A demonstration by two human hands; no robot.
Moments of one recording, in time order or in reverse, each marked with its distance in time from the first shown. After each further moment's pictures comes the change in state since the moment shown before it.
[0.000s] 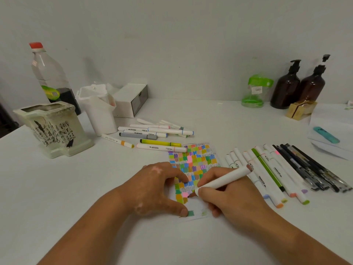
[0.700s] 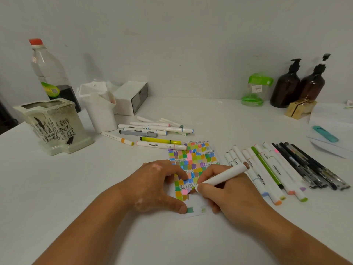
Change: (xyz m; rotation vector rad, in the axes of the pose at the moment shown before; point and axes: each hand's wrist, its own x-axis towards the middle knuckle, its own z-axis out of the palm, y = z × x) left_hand 0.003 -0.003 0.002 0.011 -0.017 -0.013; right_hand -0.001 -0.003 0.000 -0.077 -0.008 0.017
